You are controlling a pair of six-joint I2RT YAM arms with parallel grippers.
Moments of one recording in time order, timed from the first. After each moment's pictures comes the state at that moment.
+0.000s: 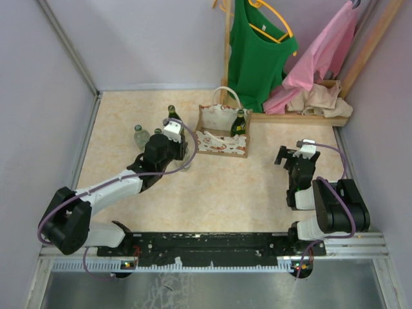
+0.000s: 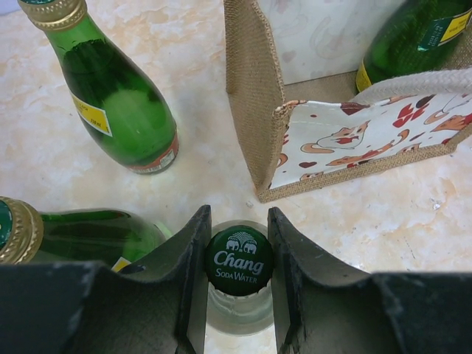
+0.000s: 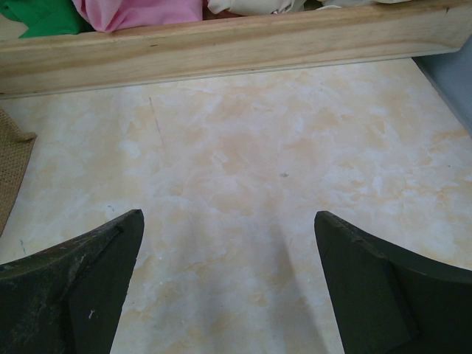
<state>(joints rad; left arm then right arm) -0.63 1.32 0.68 0.34 -0.22 -0.08 0.02 1.44 0.15 1.16 0.20 0.05</state>
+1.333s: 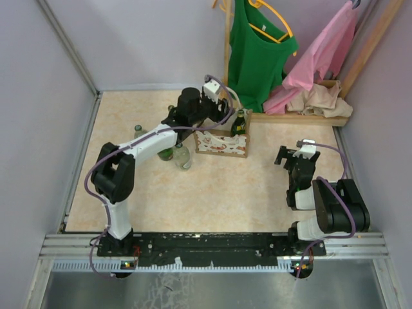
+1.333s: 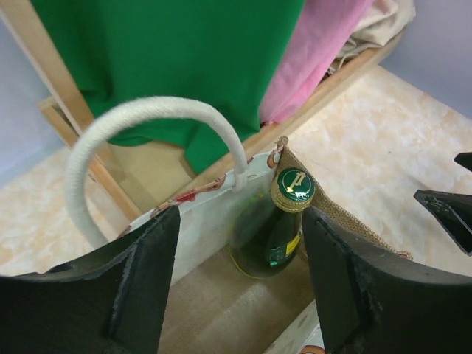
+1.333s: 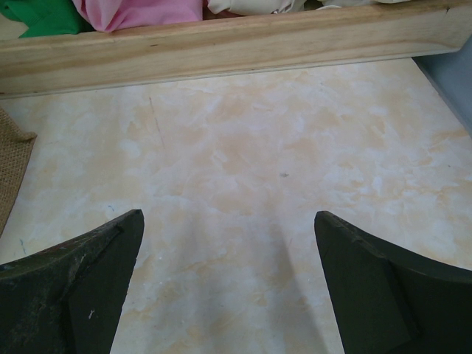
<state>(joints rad) -0.63 1.89 1.47 0.30 0.22 -0.04 0.02 1.44 0.15 1.16 0.20 0.05</state>
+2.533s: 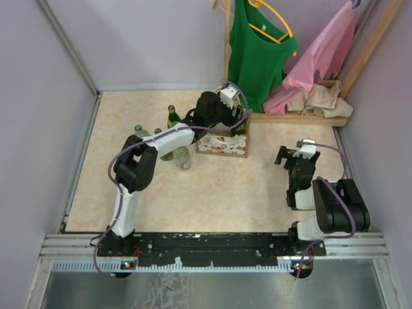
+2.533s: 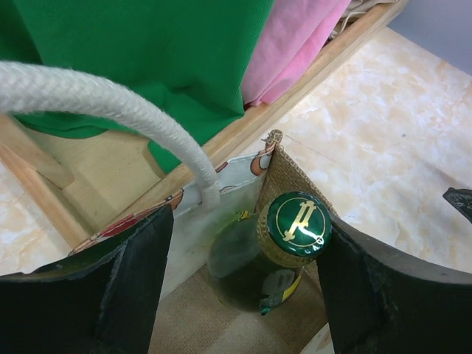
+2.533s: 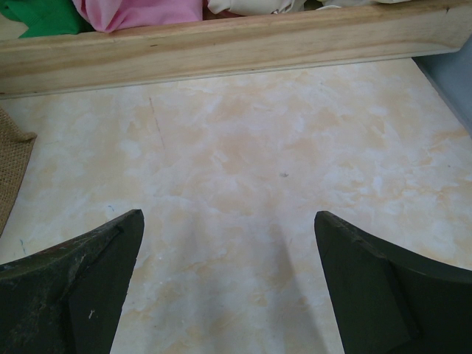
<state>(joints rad) -0.68 2.15 1.66 0.26 0.22 -0.02 0.02 1.44 0.15 1.16 0.20 0.05</state>
